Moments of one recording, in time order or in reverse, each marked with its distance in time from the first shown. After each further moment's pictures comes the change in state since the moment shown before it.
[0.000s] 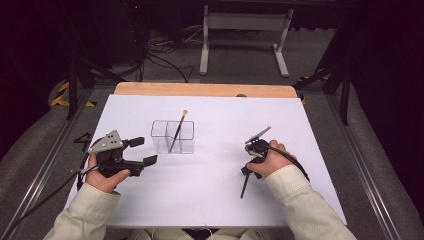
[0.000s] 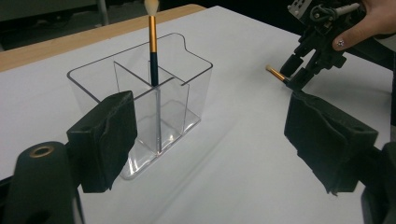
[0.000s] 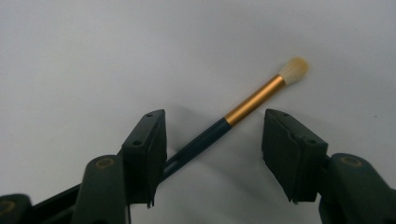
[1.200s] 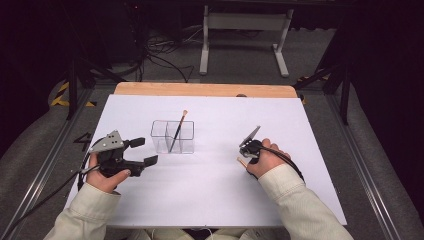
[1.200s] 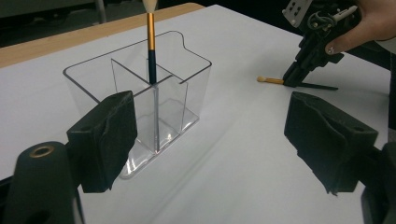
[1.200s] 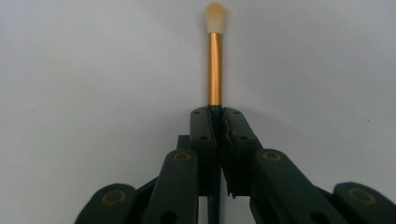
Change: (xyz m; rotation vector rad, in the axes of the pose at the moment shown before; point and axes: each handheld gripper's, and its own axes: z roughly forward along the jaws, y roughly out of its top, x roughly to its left) left arm 0.000 -0.001 0.003 0.003 -0.011 -0.003; right arm 0.009 0.009 0.001 0.118 -0.061 -0.139
